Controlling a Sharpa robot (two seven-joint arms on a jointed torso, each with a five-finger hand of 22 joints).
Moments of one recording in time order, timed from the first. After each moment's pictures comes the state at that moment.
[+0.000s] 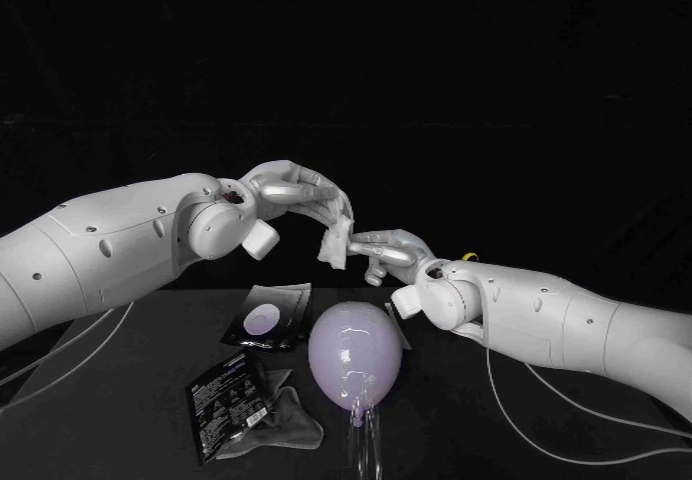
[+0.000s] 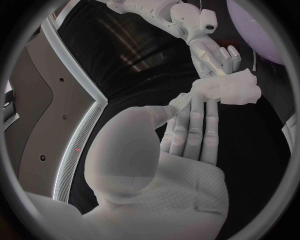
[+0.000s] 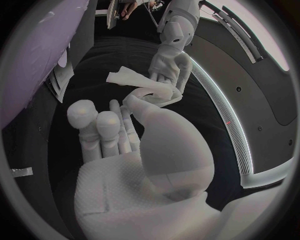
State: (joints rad) left arm 1.58 -0.51 -0.07 1.08 -0.26 0.10 0.07; left_hand 1.39 -0.09 0.77 0.12 0.05 0.84 0.17 0.51 0.44 1.24 0.12 0.07 0.08 1.03 0.09 0.40 0.40 0.15 0.73 0.23 0.54 0.39; right arm 1.35 -0.49 -0.17 1.04 0.03 -0.12 0.35; right_hand 1.34 -0.06 0.43 -0.03 0.05 0.87 0.15 0.16 0.35 1.05 0.12 0.09 0.06 1.24 0.03 1.24 0.81 0.13 1.25 0.13 0.89 1.31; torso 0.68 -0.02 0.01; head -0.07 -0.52
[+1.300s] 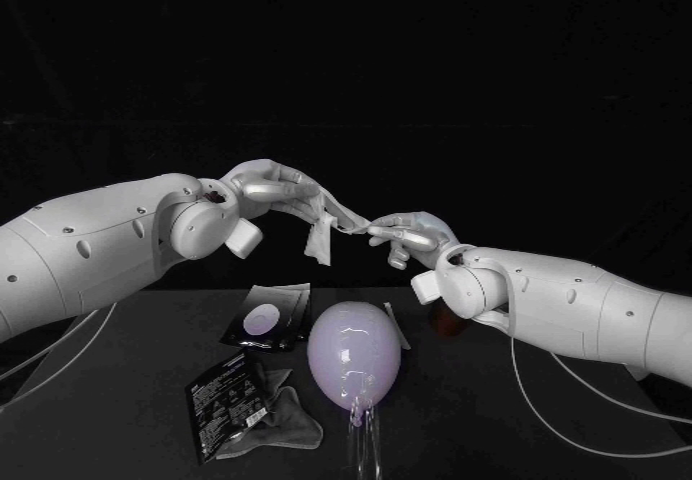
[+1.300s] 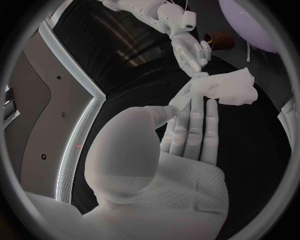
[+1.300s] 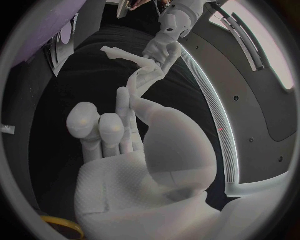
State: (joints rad) left arm 1.58 -0.56 -0.07 1.08 -0.25 0.07 0.07; left_hand 1.39 -0.08 0.77 0.12 0.04 0.84 0.17 0.51 0.45 1.24 0.12 0.07 0.08 1.02 0.09 0.40 0.41 0.15 0.71 0.23 0.56 0.41; right arm 1.40 -0.60 -0.16 1.14 -0.05 -0.25 0.36; right_hand 1.28 -0.02 0.55 -0.06 0.05 0.97 0.09 0.45 0.49 1.31 0.03 0.27 0.23 1.27 -0.03 1.29 0.82 0.11 1.28 0.08 1.00 1.31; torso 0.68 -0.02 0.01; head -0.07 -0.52
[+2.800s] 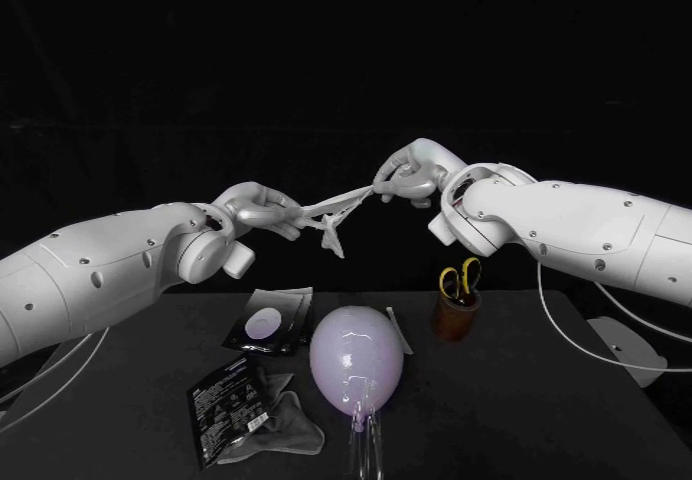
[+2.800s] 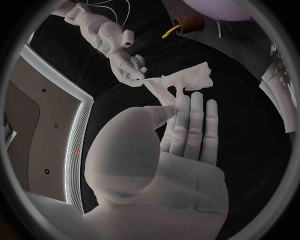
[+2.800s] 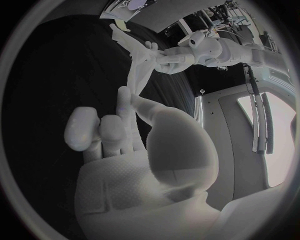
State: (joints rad) left arm 1.54 -0.57 -0.11 1.05 -0.37 -0.10 0.08; left_hand 1.39 -0.08 0.73 0.14 0.04 0.86 0.16 0.50 0.45 1.25 0.11 0.09 0.08 1.01 0.08 0.47 0.45 0.15 0.68 0.23 0.62 0.45; right arm 1.65 -0.62 -0.16 1.23 -0.83 -0.43 -0.04; right_hand 1.25 -0.06 0.62 -0.10 0.05 0.97 0.09 0.47 0.52 1.32 0.02 0.32 0.28 1.33 -0.05 1.30 0.84 0.11 1.35 0.06 1.11 1.31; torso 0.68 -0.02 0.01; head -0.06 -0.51
